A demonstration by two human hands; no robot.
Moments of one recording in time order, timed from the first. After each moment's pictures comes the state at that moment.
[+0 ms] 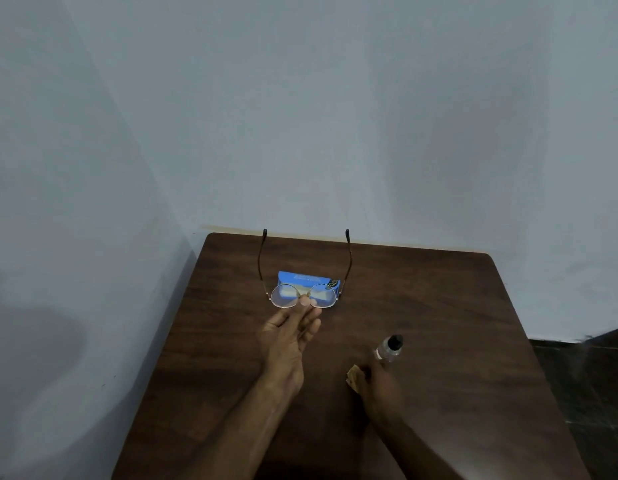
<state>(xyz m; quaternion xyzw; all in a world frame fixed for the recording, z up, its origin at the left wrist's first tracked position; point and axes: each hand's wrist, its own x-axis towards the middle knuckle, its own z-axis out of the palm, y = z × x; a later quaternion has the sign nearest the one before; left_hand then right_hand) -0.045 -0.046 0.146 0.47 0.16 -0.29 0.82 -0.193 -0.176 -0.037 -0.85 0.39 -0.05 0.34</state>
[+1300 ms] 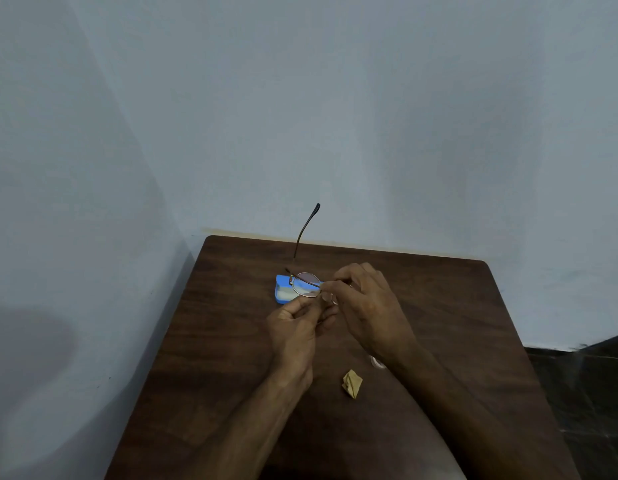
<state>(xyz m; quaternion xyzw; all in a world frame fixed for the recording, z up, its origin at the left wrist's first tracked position) -0.051 -0.069 0.161 0.52 0.07 -0.26 0.81 -0.106 -0.197 0.178 -0.95 0.01 -0.29 0.13</state>
